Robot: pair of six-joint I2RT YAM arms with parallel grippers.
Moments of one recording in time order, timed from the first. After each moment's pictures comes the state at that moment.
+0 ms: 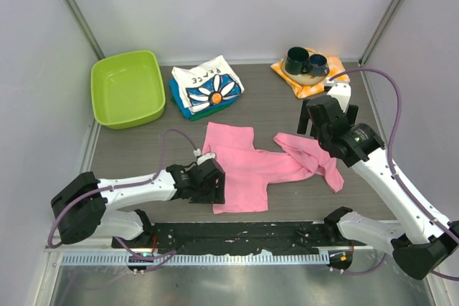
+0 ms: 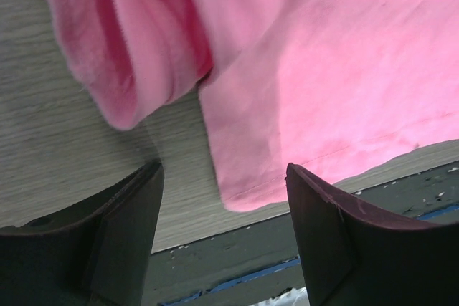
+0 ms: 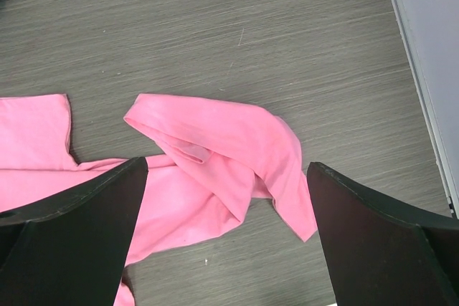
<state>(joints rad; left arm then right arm) -1.03 1.28 0.63 -0.50 -0.10 -0.95 0.54 1.04 1.18 -0.91 0.65 0.47</state>
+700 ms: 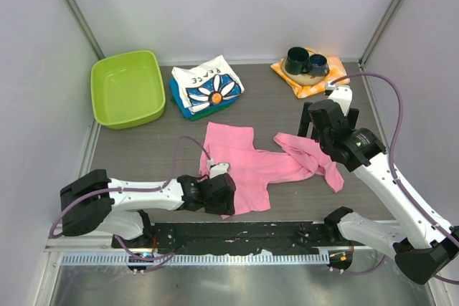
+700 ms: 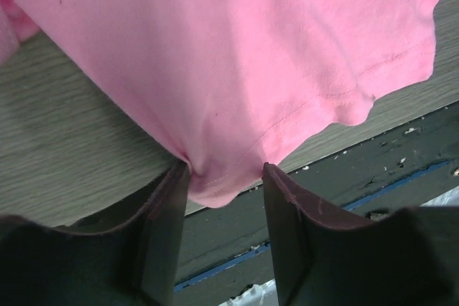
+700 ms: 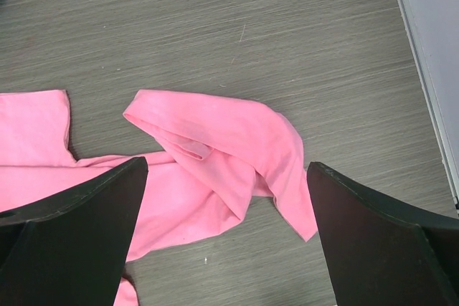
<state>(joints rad) -1.22 1.36 0.65 -0.37 -0.12 -1.06 0.54 1.00 1.13 -0.89 0.64 0.47</state>
